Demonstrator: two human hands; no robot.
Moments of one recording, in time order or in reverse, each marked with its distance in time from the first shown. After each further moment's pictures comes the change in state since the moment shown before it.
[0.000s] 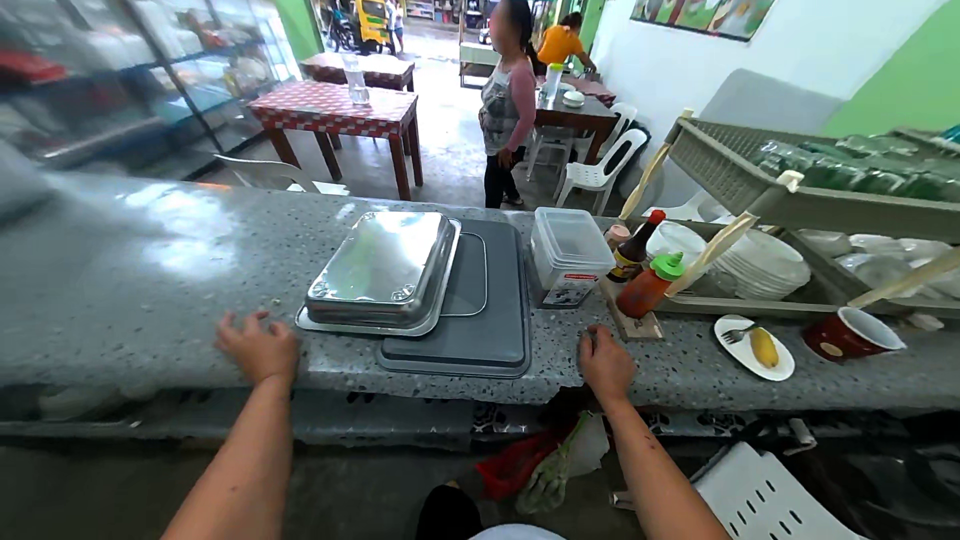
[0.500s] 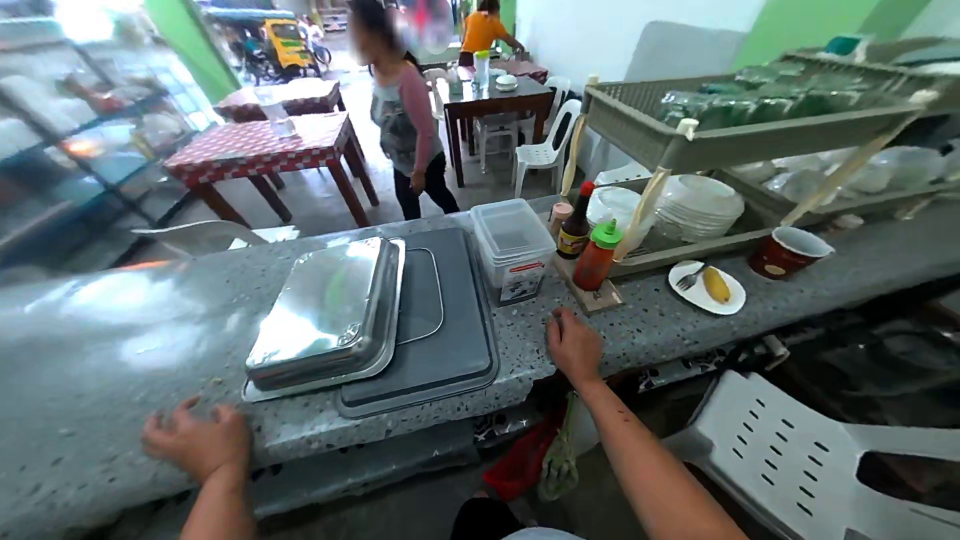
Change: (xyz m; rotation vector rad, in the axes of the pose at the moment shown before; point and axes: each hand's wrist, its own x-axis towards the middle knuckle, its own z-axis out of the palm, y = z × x) left_hand -0.009 0.011 -0.004 0.026 0.011 0.014; right_hand 0.000 0.009 0.003 0.124 0.077 -0.009
